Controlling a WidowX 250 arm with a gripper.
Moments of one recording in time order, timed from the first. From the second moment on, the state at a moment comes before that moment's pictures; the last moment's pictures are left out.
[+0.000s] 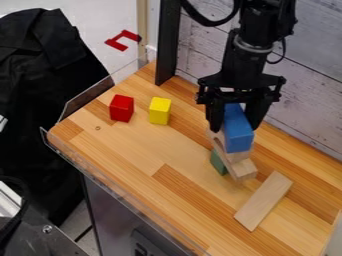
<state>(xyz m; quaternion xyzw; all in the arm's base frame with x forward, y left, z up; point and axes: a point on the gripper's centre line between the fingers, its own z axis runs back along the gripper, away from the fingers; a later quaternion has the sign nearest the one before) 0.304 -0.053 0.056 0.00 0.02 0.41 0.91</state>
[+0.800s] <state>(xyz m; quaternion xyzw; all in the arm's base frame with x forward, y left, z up) 0.302 -0.009 0.085 -0.08 -0.02 0.39 0.92</state>
